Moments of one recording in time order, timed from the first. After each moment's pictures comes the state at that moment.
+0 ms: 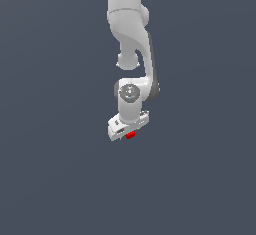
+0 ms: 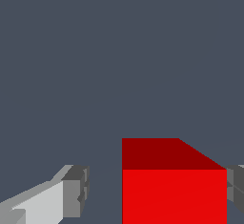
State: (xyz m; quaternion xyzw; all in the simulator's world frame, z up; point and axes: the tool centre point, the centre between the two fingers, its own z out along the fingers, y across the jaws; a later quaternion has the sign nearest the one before) arm 0.001 0.006 0.020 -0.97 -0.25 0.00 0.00
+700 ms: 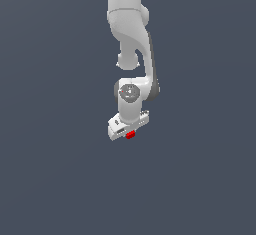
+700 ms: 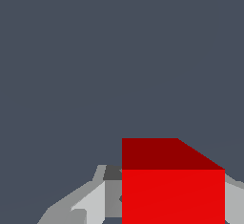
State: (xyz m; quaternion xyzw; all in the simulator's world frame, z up) arm 0.001 0.006 0.020 -0.97 -0.25 0.00 0.00
